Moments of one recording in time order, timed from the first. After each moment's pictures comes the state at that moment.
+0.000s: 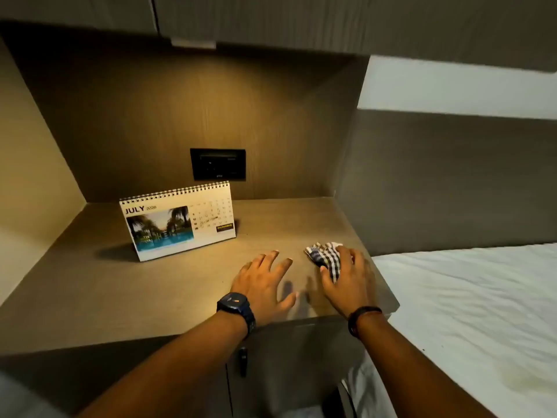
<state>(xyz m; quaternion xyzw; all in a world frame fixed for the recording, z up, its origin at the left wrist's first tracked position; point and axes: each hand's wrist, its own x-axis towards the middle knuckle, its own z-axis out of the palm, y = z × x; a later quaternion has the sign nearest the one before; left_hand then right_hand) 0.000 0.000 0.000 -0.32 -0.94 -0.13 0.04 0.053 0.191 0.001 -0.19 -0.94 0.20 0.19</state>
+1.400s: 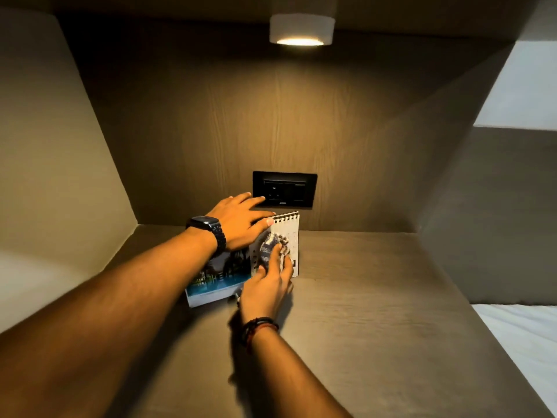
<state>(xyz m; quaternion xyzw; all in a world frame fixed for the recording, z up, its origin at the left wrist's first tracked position) -0.250 -0.139 0.082 -0.30 -0.95 0.01 0.03 -0.148 -0.076 -0.013 -0.24 -0.78 0.54 0.21</state>
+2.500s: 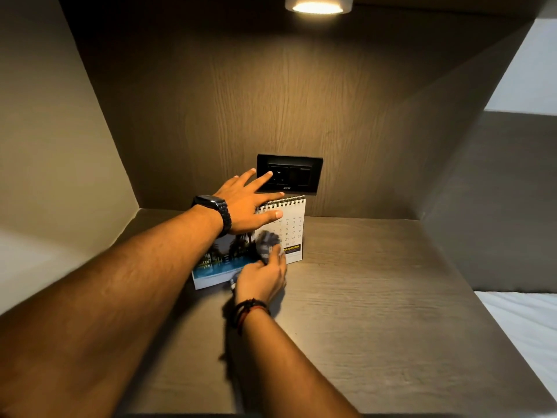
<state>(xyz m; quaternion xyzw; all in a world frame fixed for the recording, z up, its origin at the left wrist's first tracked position) -0.260 -0.144 0.075 -0.31 -0.95 0.02 0.03 -0.147 -0.098 -0.011 -0.34 -0.71 0.60 0.16</state>
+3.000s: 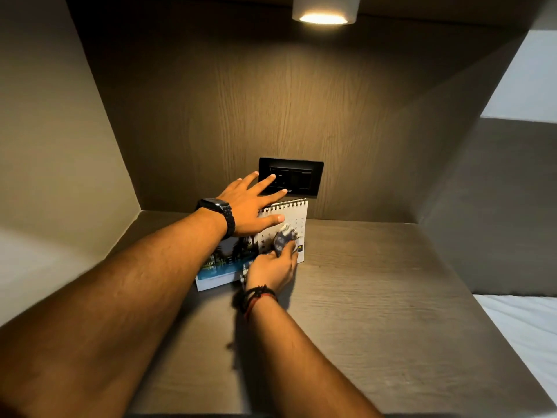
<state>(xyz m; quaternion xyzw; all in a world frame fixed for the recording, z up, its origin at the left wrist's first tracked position) -0.259 -0.144 0.074 -0.32 -0.94 0.04 0.05 -0.155 -0.087 0.007 -0.36 -0.66 0.63 0.18</state>
